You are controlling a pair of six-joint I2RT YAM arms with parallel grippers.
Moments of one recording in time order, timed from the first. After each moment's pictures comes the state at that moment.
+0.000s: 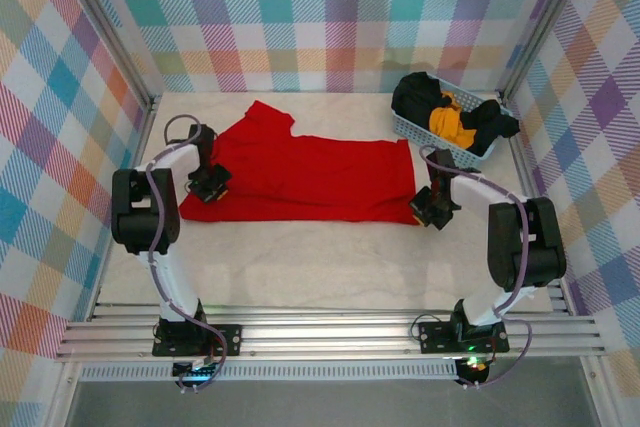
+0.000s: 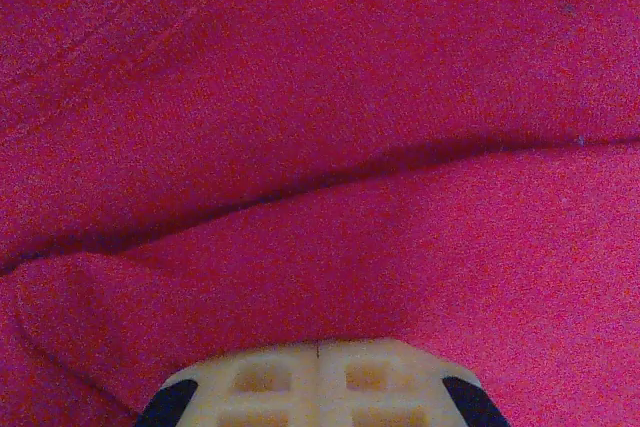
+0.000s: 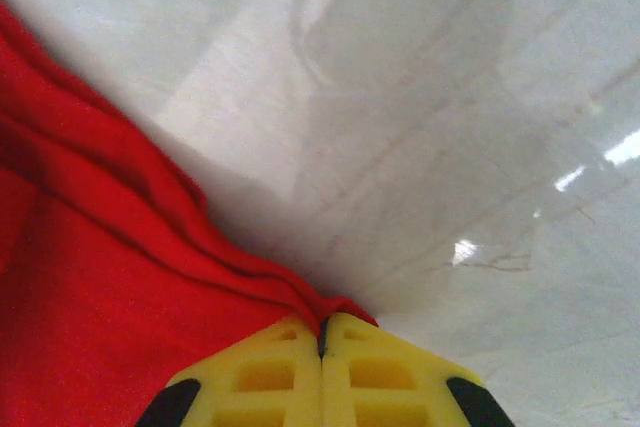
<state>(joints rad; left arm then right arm) 0.03 1.95 1.31 -0.76 0.05 -0.78 0.15 1.63 0.91 -0.66 -0.12 0.93</state>
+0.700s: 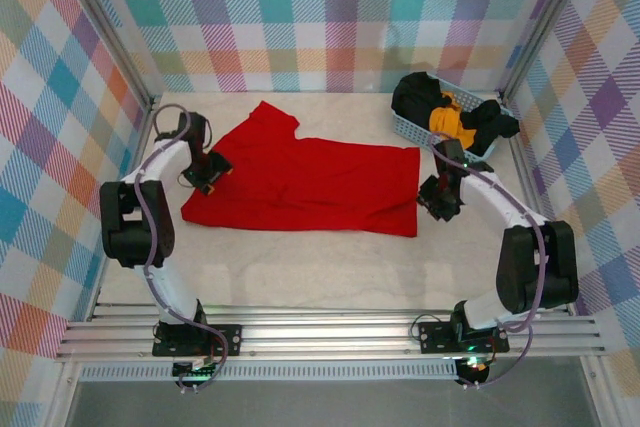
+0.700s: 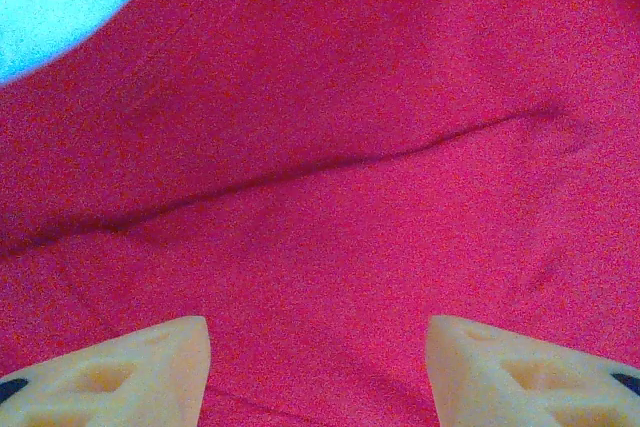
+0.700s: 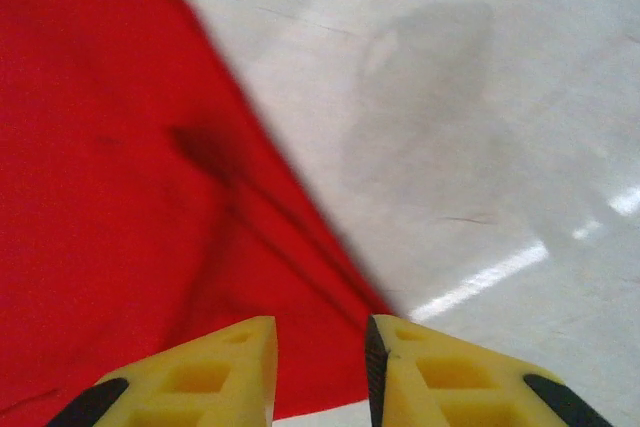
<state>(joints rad) 0.04 1.83 1.38 -0.79 0.12 -0.78 0.17 1.49 1.00 -0.76 -0.08 0.89</state>
